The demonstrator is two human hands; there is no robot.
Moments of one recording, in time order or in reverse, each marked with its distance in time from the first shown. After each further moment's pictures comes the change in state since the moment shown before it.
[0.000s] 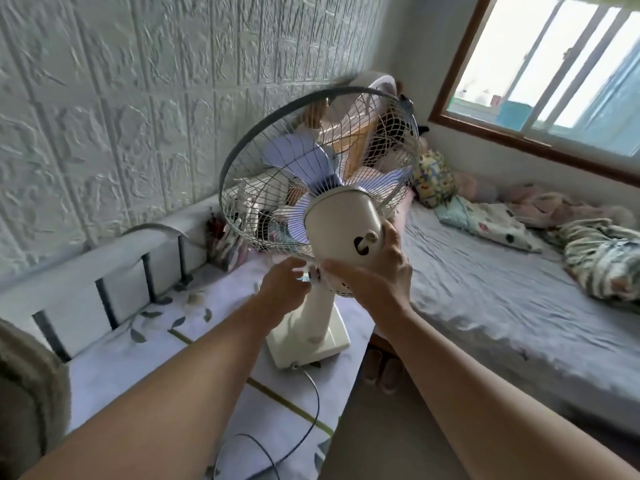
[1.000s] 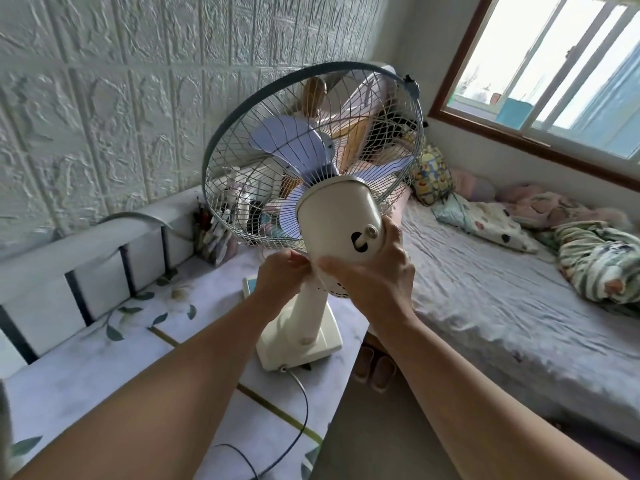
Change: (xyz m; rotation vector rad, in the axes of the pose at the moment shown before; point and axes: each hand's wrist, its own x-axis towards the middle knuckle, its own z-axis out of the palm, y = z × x) left_hand 0.023 -0.002 0.015 -0.172 0.040 0.001; right_hand 0.006 0.008 0.009 -0.001 0.029 0.021
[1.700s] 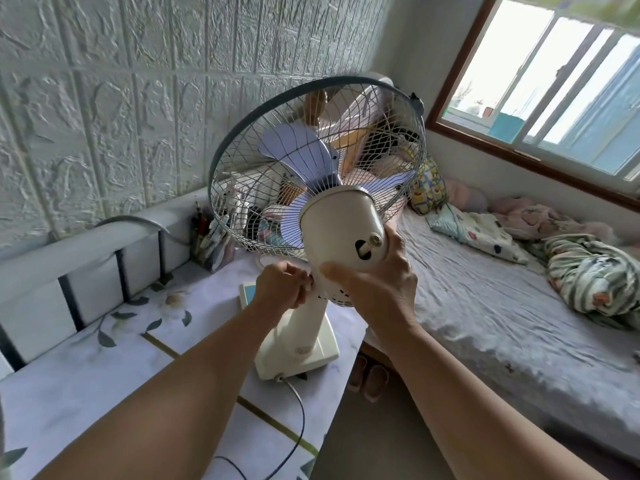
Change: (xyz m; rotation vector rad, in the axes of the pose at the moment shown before) left_hand 0.011 -0.011 0.002 -0.085 -0.012 -0.087; right_hand 0.002 -0.004 -0.003 0.010 -0.010 0.012
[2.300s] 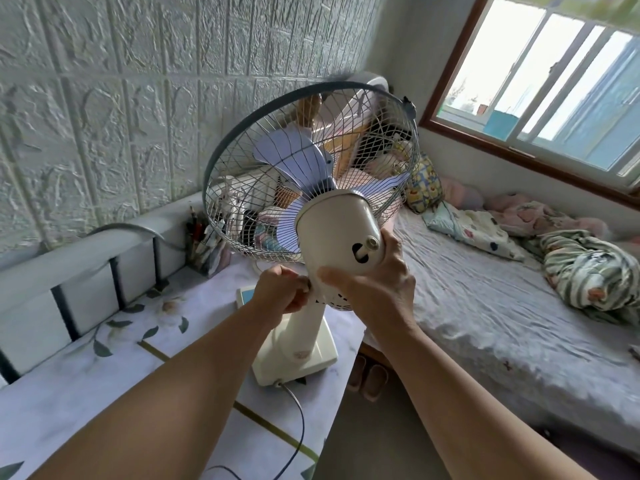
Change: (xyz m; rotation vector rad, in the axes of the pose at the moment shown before) left_hand 0.006 0.006 0.000 -0.213 -0.075 -0.157; right_hand 0.004 -0.003 -0.002 -0.025 -0.011 0.009
